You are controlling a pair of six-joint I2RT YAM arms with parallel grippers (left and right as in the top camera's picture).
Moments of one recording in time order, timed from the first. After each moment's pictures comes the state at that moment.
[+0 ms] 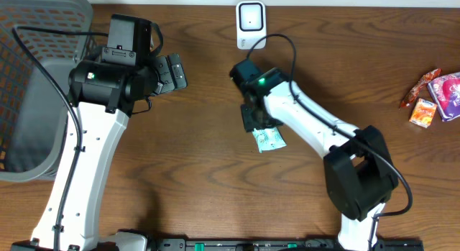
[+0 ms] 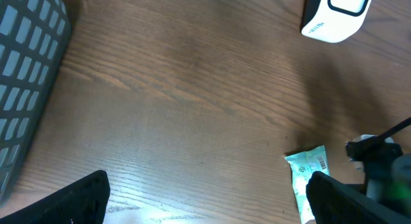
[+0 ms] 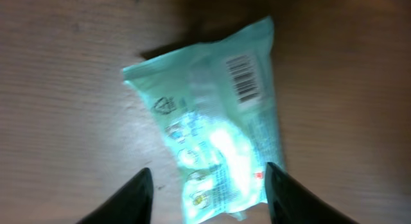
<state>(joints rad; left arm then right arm) -0.19 1.48 1.61 -1.14 -0.02 -0.44 0.62 2.00 1.54 -1.05 0.12 0.45</state>
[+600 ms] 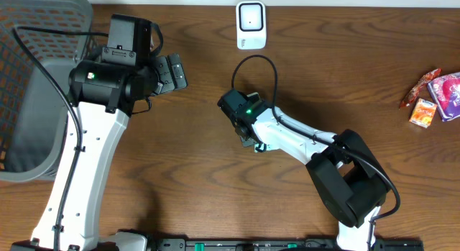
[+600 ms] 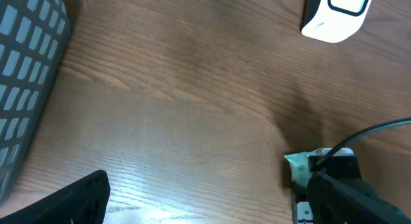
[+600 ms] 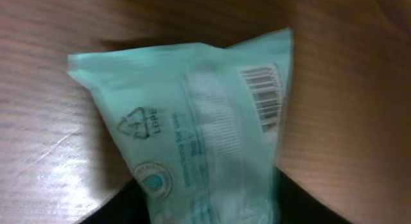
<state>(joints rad) -0.19 1.48 1.61 -1.14 -0.02 -0.44 0.72 2.00 1.29 -0.76 0.35 0.42</state>
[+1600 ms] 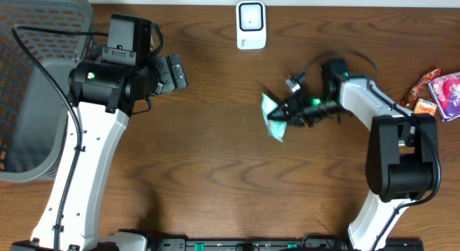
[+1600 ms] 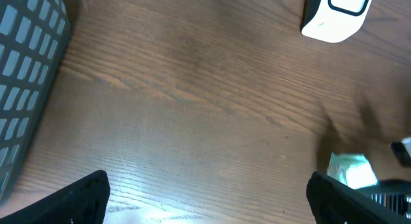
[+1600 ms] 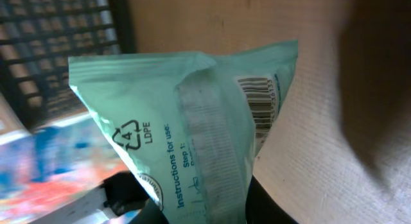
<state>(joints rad) -0.19 1.48 1.61 -1.14 -0.02 -0.44 0.07 2.00 1.20 -0.77 -1.10 0.08</state>
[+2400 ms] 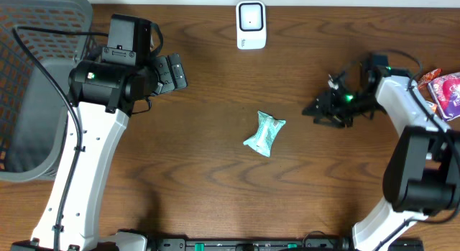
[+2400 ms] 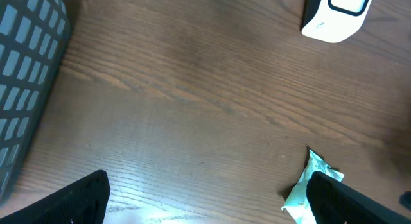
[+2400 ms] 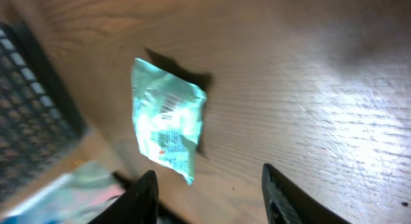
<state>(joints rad) -0.19 1.48 1.61 -1.14 -0.02 -0.44 -0.08 1.89 1.32 -1.01 -0.69 0.14</state>
